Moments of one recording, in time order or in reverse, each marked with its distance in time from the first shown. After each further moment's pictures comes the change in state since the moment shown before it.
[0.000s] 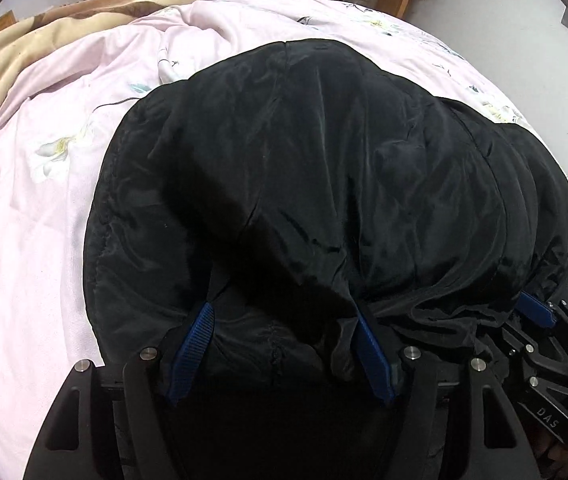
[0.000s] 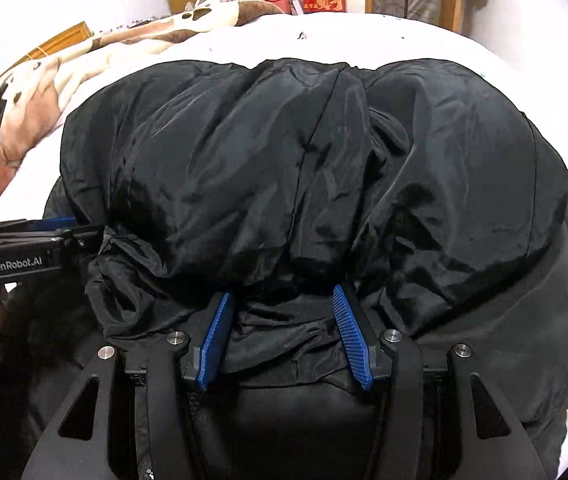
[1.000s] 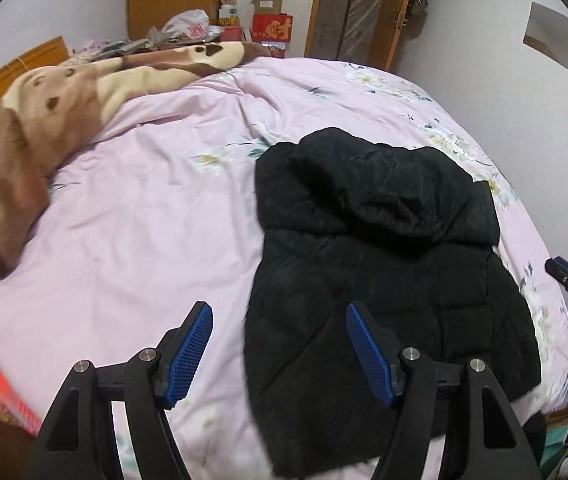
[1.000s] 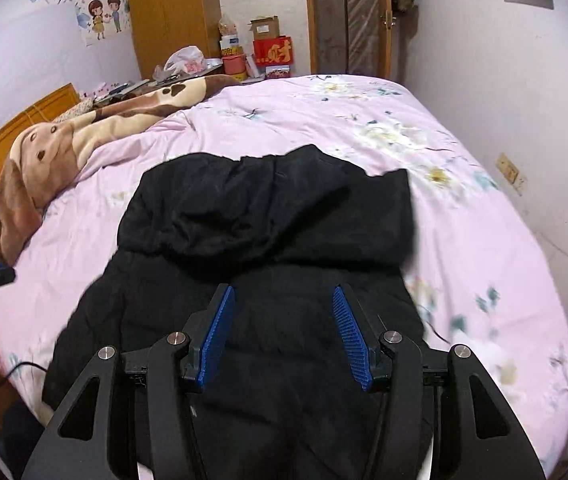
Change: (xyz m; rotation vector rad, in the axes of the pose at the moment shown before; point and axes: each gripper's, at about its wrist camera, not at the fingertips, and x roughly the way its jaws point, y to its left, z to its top) left arm -0.287 0.068 -0.158 0.015 -0.165 0.031; right arm -0.261 -0.005 -0.083 0.124 -0.175 -0.118
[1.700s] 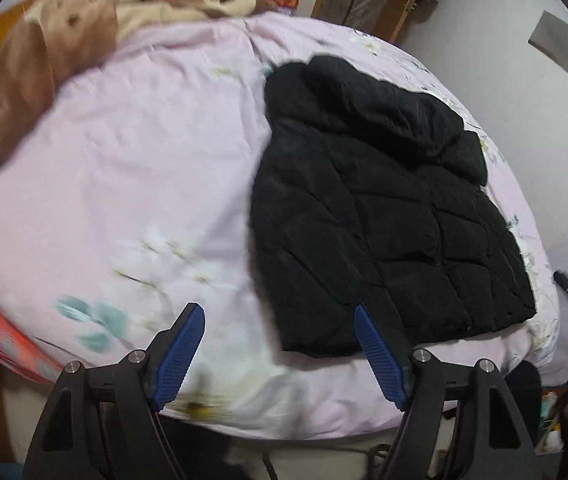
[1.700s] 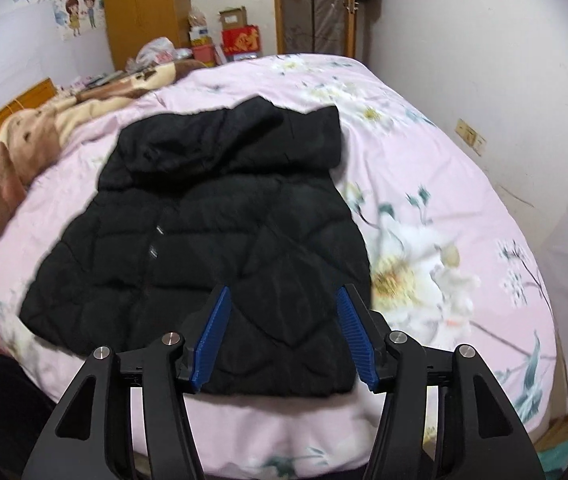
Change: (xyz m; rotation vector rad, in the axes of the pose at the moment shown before) left arm 0.005 0.025 -0.125 -0.099 0.134 -0.114; right arm -0.050 -0.049 -0.120 0.056 0.043 -0.090
